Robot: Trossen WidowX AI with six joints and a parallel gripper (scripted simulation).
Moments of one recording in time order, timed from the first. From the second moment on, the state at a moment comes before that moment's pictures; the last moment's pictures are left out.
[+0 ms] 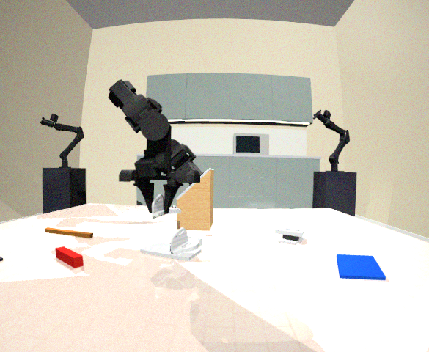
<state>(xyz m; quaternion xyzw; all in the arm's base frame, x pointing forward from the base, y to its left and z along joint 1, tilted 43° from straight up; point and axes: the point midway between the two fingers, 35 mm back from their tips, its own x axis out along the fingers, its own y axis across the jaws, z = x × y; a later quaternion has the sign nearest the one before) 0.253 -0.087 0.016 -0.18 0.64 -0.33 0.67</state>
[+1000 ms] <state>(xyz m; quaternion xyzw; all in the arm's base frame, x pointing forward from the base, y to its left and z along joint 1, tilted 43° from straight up) 0.263 -0.082 0.010 -0.19 0.64 -0.33 0.67</state>
